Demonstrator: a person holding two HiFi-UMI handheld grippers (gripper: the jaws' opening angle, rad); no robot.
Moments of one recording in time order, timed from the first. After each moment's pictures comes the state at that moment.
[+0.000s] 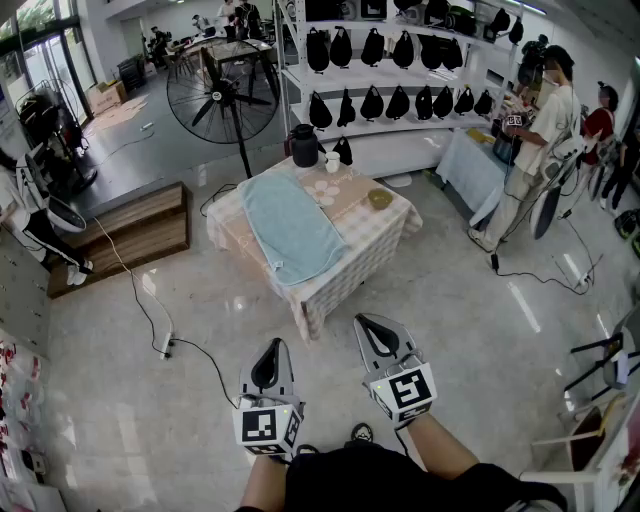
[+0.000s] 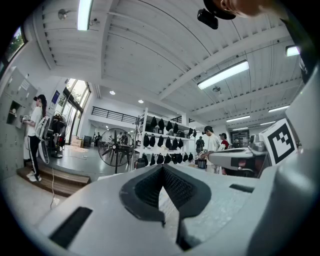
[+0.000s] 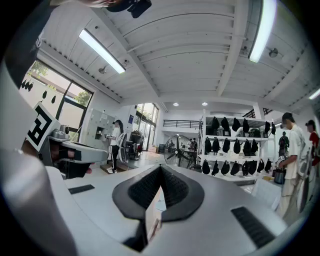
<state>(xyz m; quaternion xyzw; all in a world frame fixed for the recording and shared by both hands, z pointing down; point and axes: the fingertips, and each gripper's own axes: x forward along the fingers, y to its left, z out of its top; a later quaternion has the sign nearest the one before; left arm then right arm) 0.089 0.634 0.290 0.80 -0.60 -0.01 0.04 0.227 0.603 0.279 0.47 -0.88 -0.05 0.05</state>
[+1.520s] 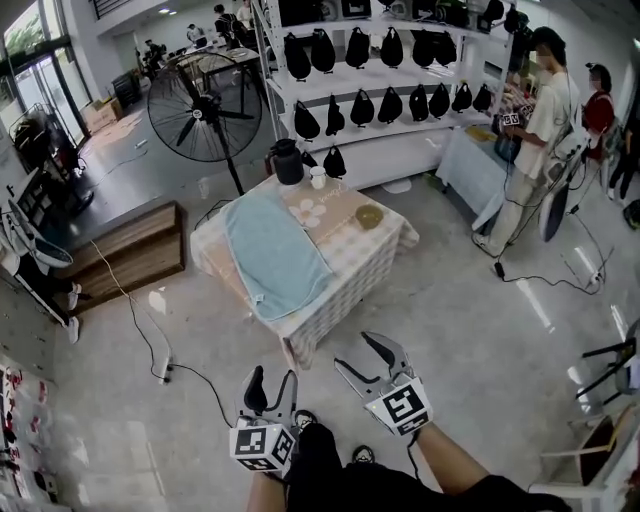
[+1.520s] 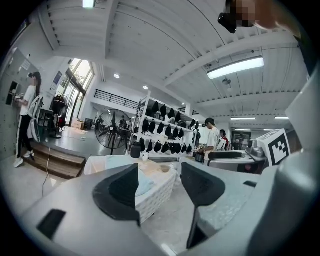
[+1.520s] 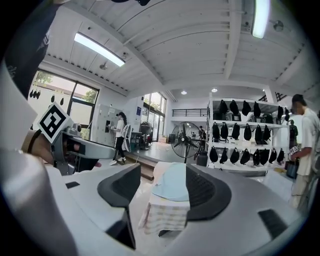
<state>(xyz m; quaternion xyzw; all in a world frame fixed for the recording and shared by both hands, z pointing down) 0.157 0.537 0.356 0.80 -0.59 0.01 0.13 0.292 0.507 0.346 0.40 -0.91 0.00 0.11</state>
